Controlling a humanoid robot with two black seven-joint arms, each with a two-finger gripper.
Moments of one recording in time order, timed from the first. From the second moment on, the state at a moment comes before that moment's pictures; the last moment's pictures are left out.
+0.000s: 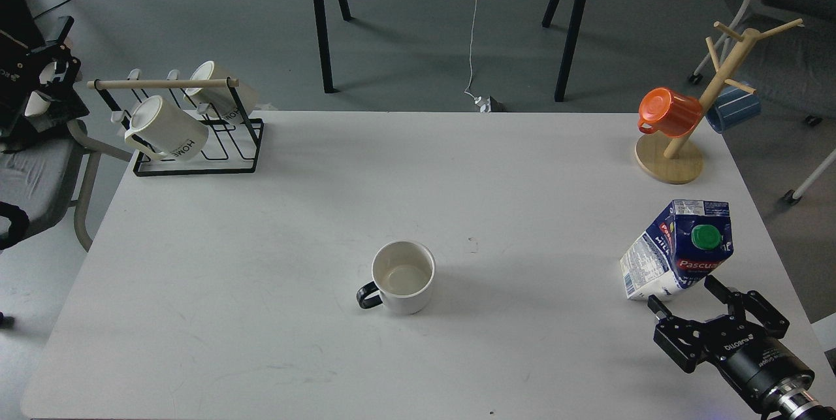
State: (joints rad) left arm -0.52 0.86 -0.79 -0.89 -0.02 -0.49 -0.49; right arm -0.29 -0.69 1.00 1.47 0.80 0.39 -0.04
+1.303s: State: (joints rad) left arm -0.50 0.85 -0.78 -0.89 -0.02 -0.49 -0.49; right arm -0.16 -0.48 1.05 1.28 0.74 0.33 -0.03
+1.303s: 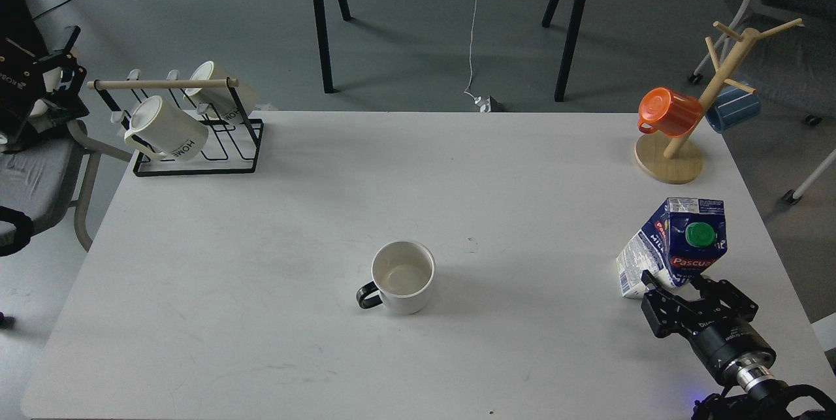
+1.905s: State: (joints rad) left arm -0.48 0.84 -0.78 -0.88 -0.01 -0.49 -0.49; right arm -0.15 -0.39 1.04 1.50 0.57 0.19 0.06
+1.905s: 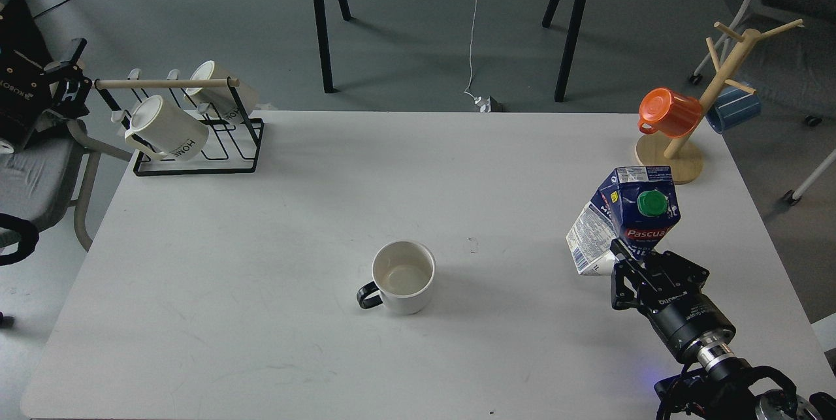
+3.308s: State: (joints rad) left arm -0.47 0.83 -0.78 -0.87 -0.01 -0.49 -0.49; right arm -0.11 -0.05 0.86 1.46 0.25 0.03 0.14
